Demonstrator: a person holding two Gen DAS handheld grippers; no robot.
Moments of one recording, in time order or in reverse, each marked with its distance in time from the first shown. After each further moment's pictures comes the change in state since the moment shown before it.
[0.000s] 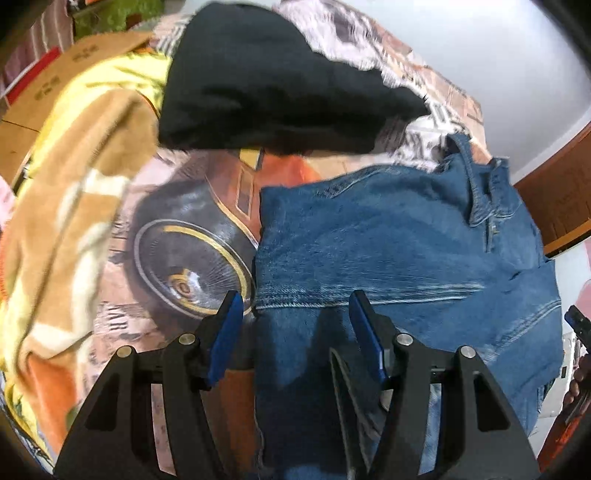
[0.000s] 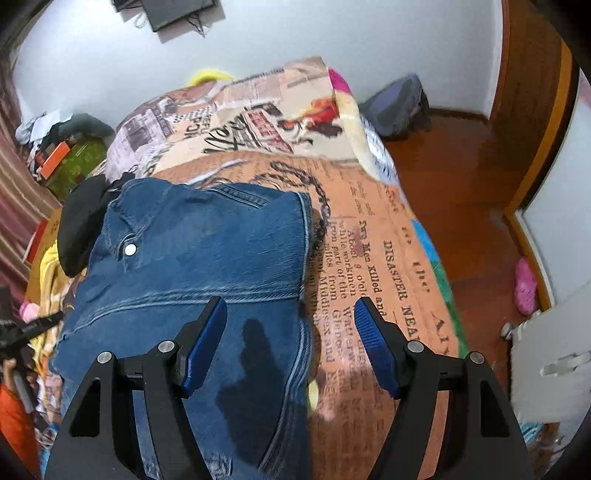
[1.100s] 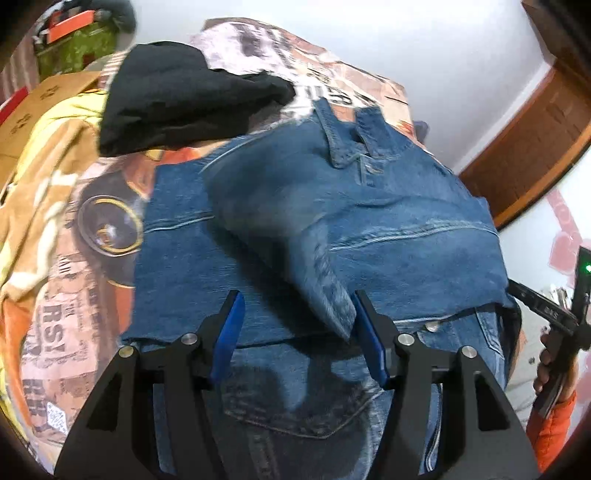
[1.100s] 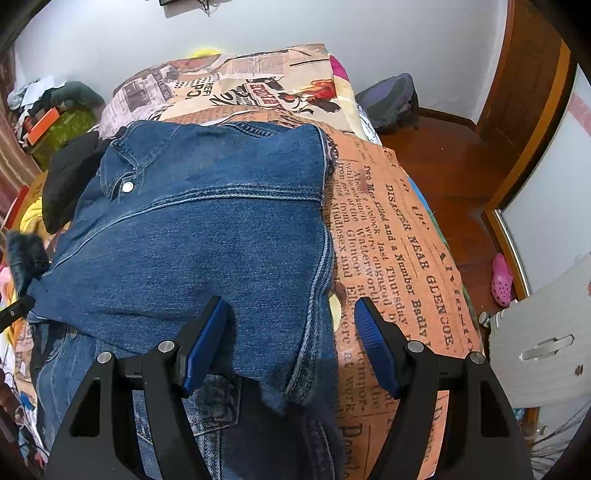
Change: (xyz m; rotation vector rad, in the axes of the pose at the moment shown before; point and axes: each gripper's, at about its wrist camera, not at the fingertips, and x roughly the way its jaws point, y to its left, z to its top) left arm -0.063 -0.102 -0.089 0.142 -0.109 -0.092; right arm -0.013 0.035 -0.065 -0.079 0.010 -0.130
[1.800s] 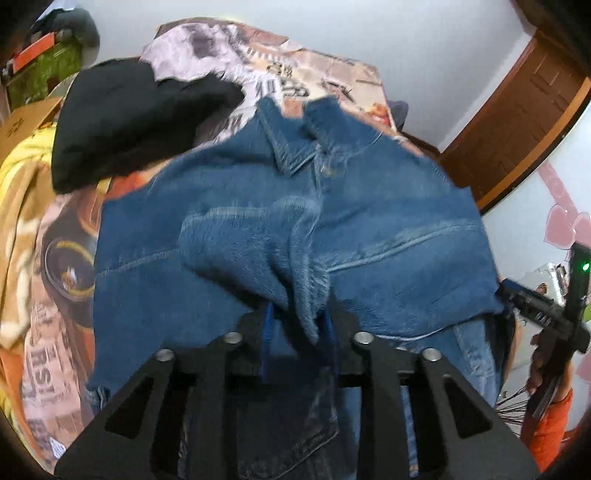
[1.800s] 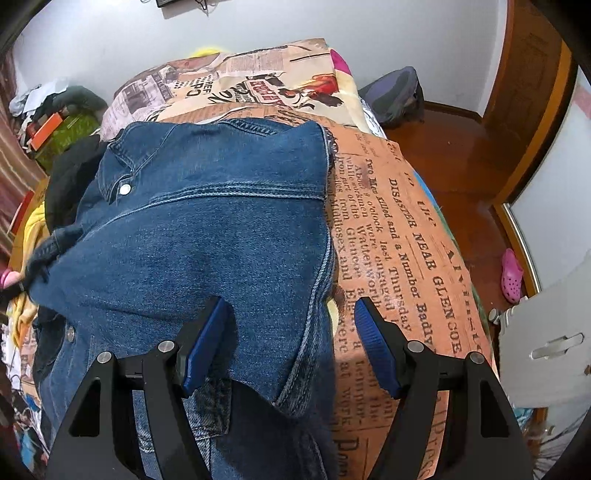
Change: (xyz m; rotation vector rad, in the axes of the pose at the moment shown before) left arm 0.028 -0.051 0.025 0.115 0.055 -0.033; right arm 0.008 -0.012 0.002 0.017 0.011 0.037
